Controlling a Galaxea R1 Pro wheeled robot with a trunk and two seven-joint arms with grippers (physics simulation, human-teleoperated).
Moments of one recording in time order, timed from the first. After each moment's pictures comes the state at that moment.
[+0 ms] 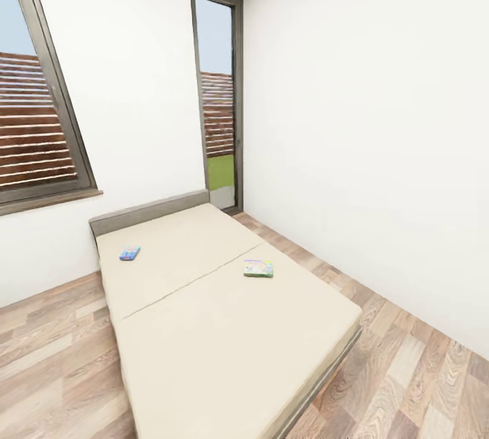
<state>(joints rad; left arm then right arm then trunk) -0.17 -0.01 -0.03 -0.20 0.00 -0.14 -0.02 -0.14 0.07 -0.09 -0.21 -0.21 -0.12 -0.10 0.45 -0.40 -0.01</state>
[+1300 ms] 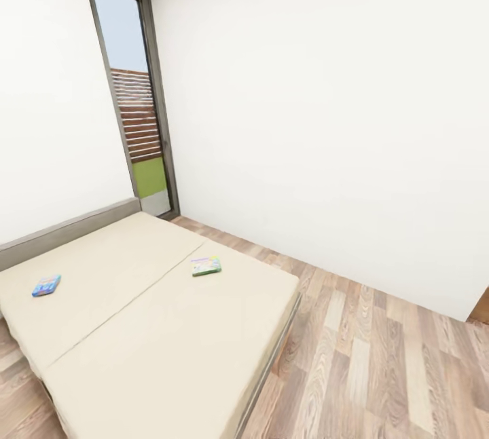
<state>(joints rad) -0.17 -0.01 -0.07 -0.20 0.00 -0.14 -0.02 -0.14 0.07 -0.09 -0.21 -0.21 -0.12 -0.11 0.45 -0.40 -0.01</state>
